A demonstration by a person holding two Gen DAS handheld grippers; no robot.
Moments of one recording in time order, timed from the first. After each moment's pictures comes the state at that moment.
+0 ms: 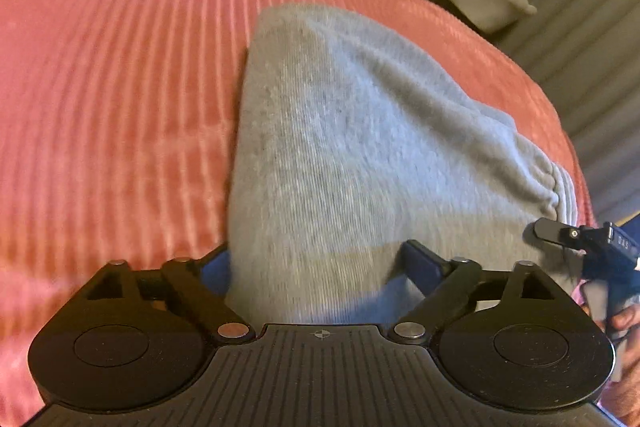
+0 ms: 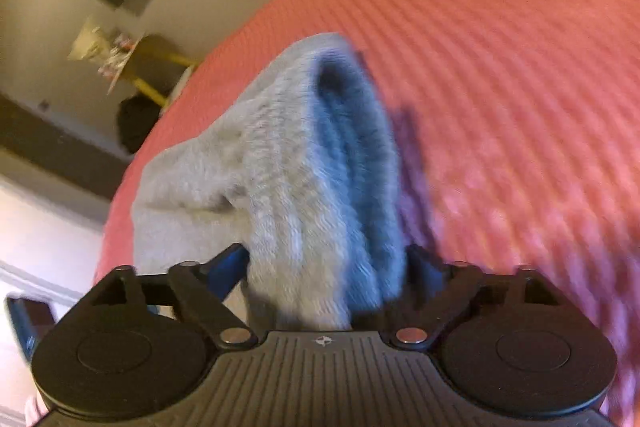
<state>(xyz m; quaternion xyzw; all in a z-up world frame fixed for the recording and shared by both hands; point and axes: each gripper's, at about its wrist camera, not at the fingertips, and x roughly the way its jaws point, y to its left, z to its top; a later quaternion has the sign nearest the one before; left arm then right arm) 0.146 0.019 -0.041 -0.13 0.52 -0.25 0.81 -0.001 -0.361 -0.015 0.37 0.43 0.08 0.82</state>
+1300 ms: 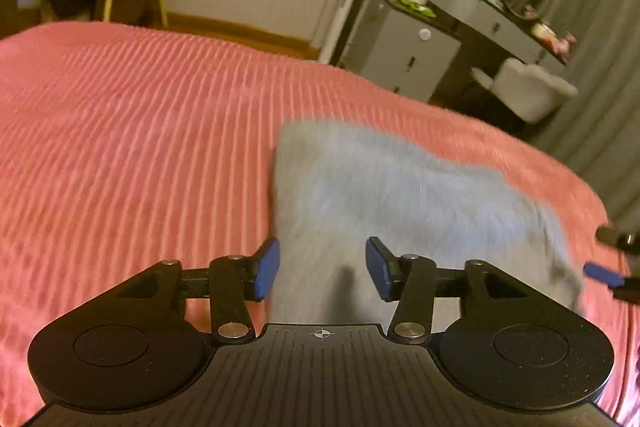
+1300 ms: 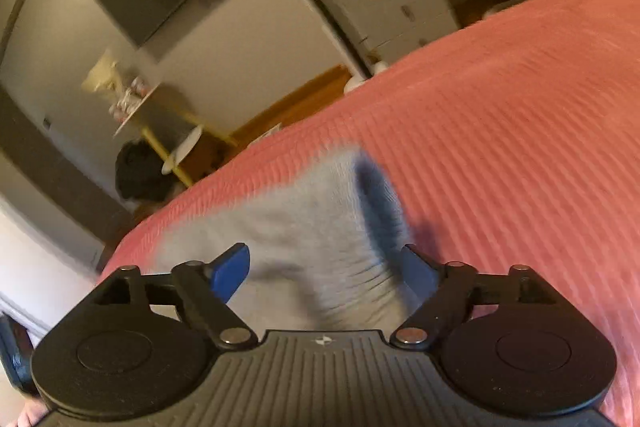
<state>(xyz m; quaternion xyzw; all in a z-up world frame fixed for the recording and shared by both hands) 0.160 0.032 0.022 -0.11 0.39 -0.15 0.90 0.066 -0.337 0.091 0.33 0.32 0.01 0.89</state>
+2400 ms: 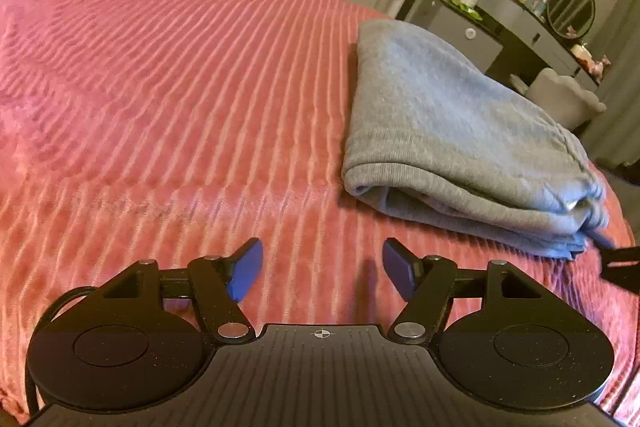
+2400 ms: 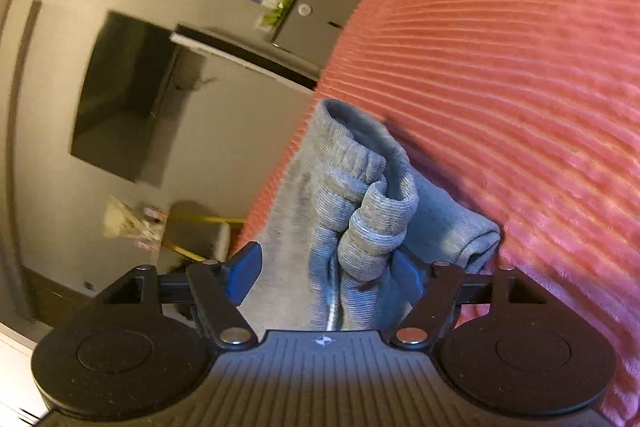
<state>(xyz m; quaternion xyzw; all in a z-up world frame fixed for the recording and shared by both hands) 0.030 0.065 -0.040 -0.17 0.40 -0.07 0.90 0.009 -0.306 0.015 0.53 0.26 -0.06 0.80</state>
